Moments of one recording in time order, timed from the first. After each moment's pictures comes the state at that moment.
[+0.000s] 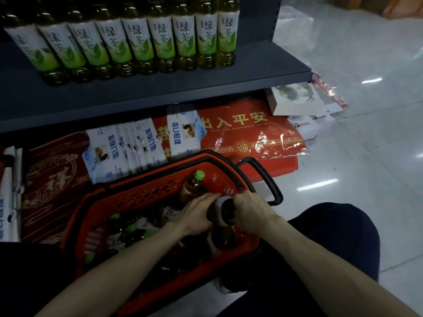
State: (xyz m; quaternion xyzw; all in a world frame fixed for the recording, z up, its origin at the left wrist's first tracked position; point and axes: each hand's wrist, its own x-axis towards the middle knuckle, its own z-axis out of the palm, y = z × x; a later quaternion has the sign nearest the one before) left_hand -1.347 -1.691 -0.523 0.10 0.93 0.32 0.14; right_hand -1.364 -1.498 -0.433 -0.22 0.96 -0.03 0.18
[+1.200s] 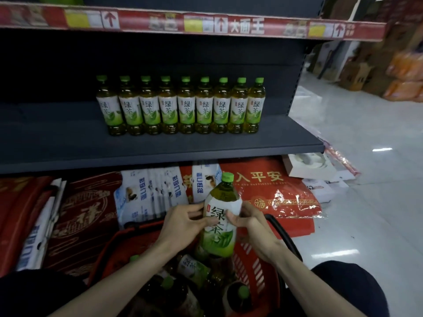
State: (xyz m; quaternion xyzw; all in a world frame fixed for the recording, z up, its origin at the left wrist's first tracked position) left_hand -1.321 -1.754 -0.363 -0.07 0.82 0.56 -0.06; right_hand -1.378 -1.552 -0.357 -0.08 0.65 -0.72 0.24
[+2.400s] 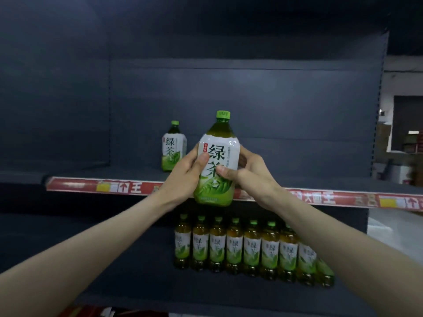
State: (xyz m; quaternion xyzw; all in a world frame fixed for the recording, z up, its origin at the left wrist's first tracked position) left_hand -1.365 -1.947 0.025 0.10 0.77 0.51 -0.38; right_hand -1.446 -1.784 0.041 -0.47 0.60 -0.65 0.00
